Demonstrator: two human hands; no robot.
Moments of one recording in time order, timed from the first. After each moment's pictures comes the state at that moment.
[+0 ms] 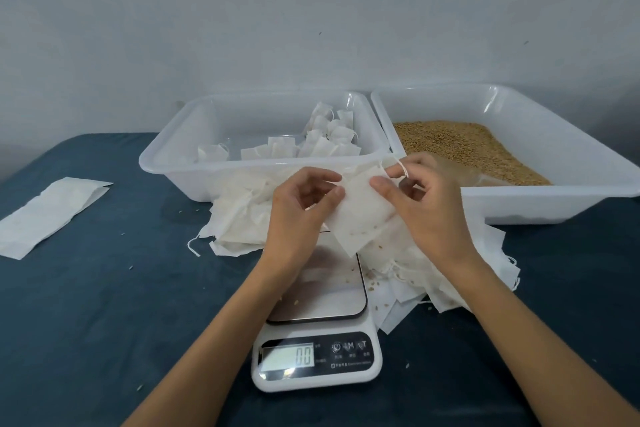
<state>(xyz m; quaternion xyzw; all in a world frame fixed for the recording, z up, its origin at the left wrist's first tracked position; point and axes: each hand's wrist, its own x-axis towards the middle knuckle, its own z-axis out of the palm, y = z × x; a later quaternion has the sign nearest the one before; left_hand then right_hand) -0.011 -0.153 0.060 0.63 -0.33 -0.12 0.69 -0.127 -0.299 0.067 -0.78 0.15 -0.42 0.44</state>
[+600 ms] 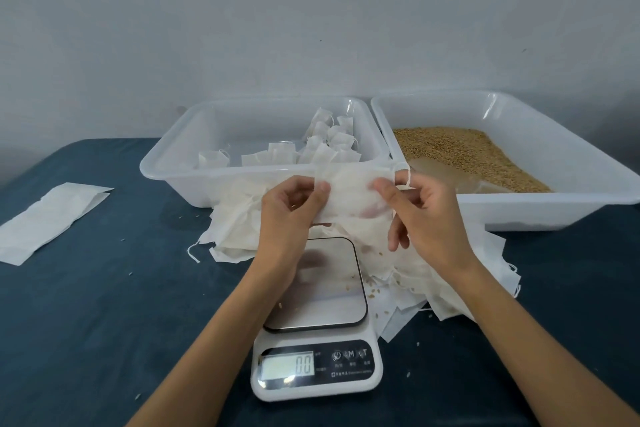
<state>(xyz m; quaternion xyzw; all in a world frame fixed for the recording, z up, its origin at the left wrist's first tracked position) -0.005 -0.151 0.062 0.60 -0.25 -0.17 0.74 -0.129 -0.296 0.066 -0.73 0.11 -0.37 0.56</state>
